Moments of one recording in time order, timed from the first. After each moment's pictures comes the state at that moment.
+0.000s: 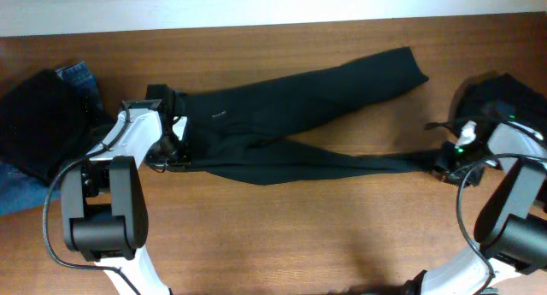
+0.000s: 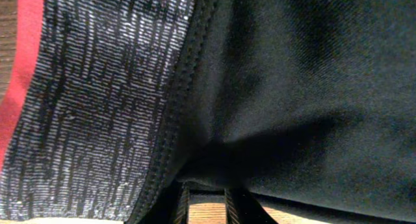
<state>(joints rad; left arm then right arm) -0.02 2.02 1.33 -0.91 -0.02 0.02 -0.50 1.89 1.18 -0.89 -0.13 0.08</state>
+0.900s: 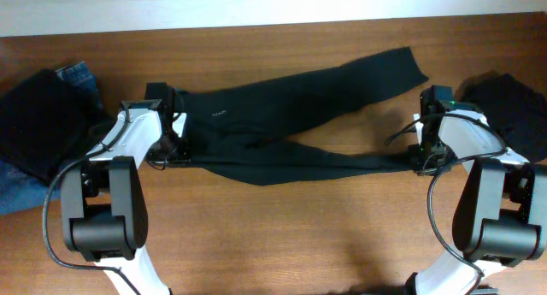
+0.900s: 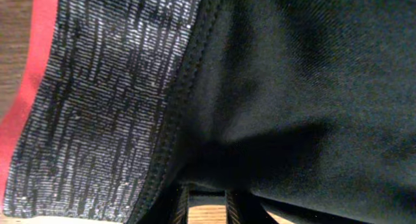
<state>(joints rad) -0.02 2.02 1.33 -0.86 -0.02 0.02 -0.19 1.87 1.19 -0.92 0.34 -0.21</state>
